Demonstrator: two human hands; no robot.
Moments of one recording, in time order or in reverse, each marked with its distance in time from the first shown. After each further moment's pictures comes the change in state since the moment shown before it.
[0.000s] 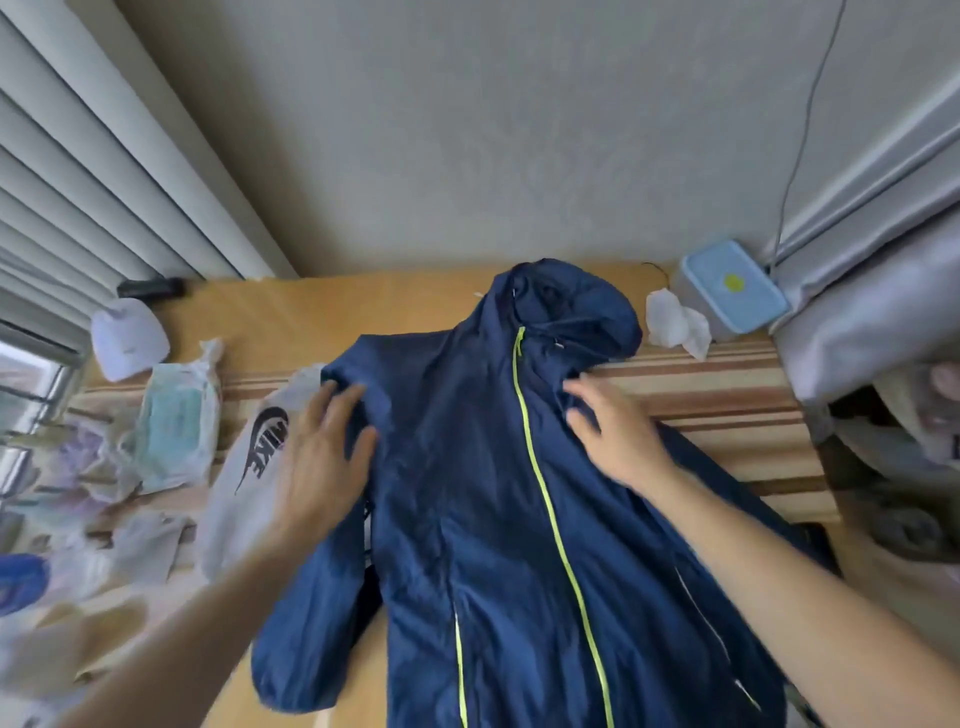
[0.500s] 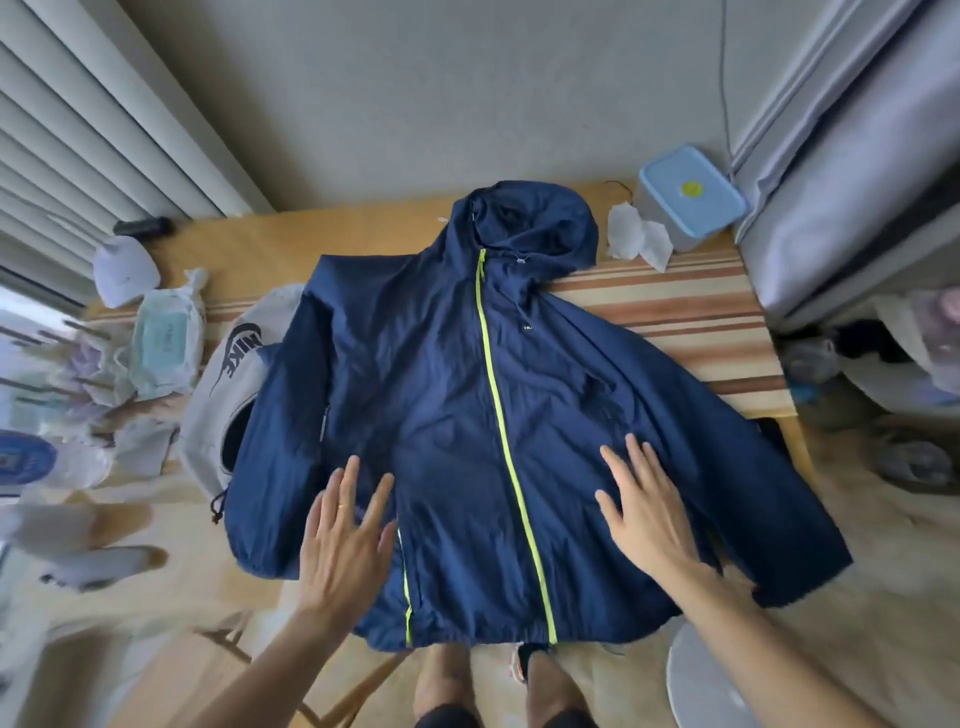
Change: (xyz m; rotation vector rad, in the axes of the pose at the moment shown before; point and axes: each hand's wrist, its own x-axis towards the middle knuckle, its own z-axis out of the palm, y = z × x) left_hand -0.227 0.013 0.113 0.516 -0.170 0.123; right_hand -0.225 0.133 0.075 -0.276 0.015 0.102
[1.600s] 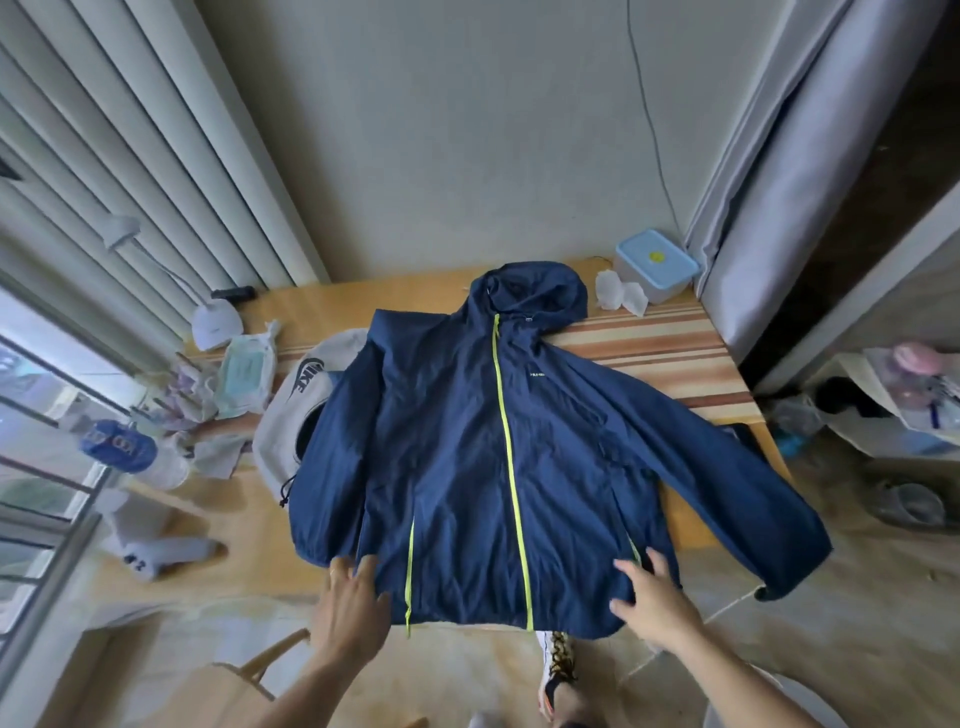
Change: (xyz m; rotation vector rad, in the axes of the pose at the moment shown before) left_hand -0.109 -0.028 0.011 -0.320 -0.190 -0.330; right_hand -0.135 -0.036 0.016 0.143 -0.369 0.338
